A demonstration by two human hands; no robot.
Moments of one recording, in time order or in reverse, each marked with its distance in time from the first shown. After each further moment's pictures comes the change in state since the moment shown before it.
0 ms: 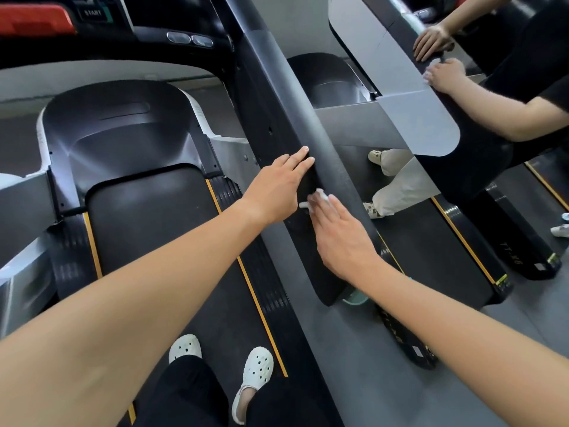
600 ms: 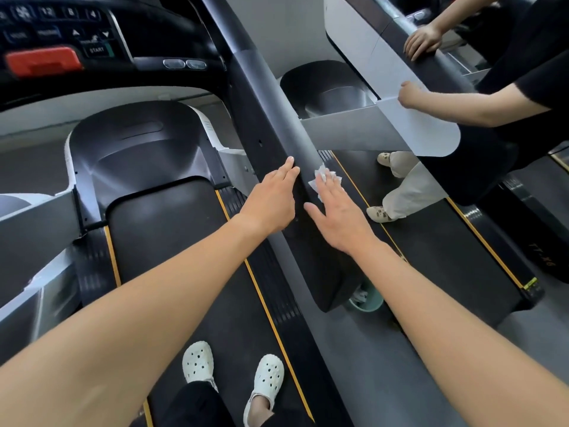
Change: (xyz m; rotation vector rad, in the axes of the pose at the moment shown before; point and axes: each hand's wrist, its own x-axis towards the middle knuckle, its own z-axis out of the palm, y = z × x) left_hand 0.003 0.037 -0.008 -0.102 -0.041 -0.205; right_hand 0.015 0.051 -0.001 1.135 0.033 0.356
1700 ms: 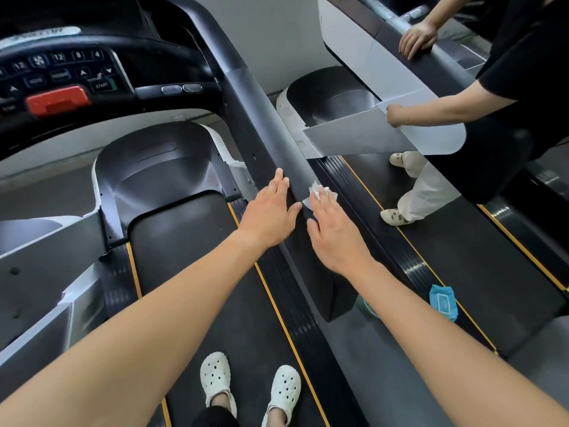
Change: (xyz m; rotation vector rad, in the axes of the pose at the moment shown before) left_hand 0.002 0.024 0.010 0.033 -0.003 -0.140; right_hand -0.019 0.020 0.013 0.146 0.104 -0.069
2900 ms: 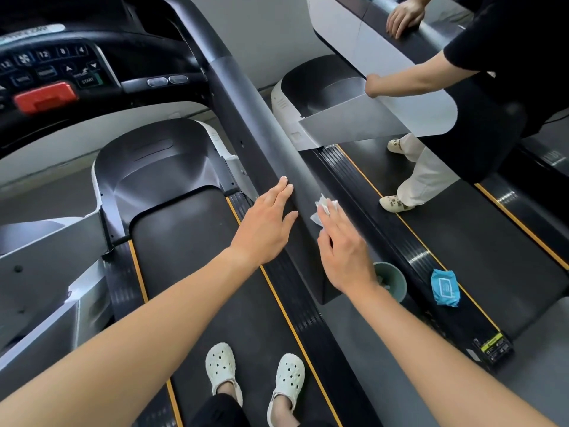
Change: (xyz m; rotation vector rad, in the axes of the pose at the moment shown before) left_hand -0.044 0.005 0.039 -0.040 0.079 0.144; right_hand -0.070 0.026 0.019 0.141 0.198 0.044
